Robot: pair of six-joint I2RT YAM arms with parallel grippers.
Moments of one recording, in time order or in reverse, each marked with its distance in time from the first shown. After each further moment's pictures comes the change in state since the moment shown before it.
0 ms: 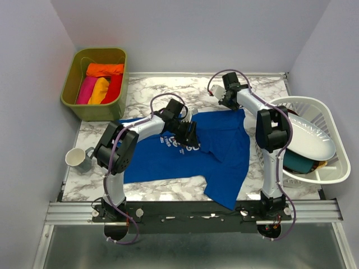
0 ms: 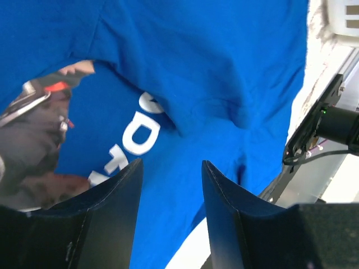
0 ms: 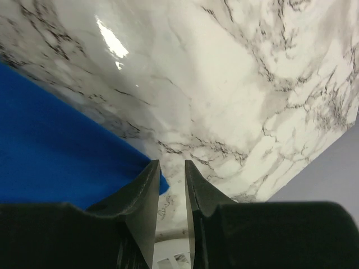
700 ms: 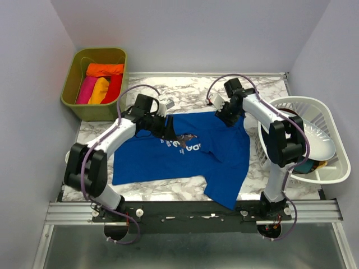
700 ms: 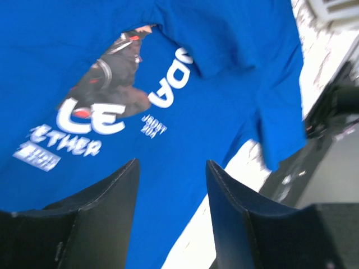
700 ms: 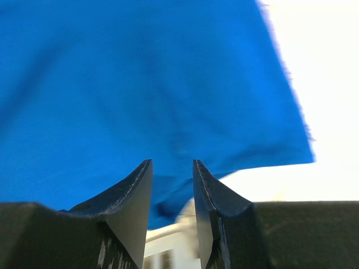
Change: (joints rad) left arm 0.221 -0.427 -0.195 -0.124 0.022 0.315; right arm 0.074 -0.311 -0.250 -0.230 -0.394 0.110
